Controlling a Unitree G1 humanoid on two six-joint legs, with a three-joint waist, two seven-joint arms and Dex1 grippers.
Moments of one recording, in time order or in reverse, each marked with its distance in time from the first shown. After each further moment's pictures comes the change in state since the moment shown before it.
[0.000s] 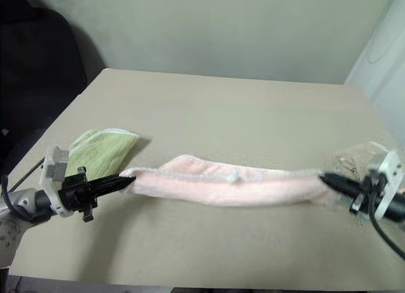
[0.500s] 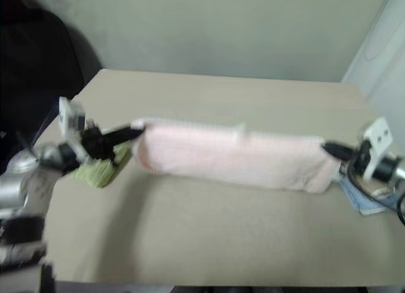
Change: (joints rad) left arm -0.637 -0.166 -0.196 0.384 0.243 -0.168 0.206; right arm -0.587 -0.026 0.276 0.447 -0.303 -0.238 -0.149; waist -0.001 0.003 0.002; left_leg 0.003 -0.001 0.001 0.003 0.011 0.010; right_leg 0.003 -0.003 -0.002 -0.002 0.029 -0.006
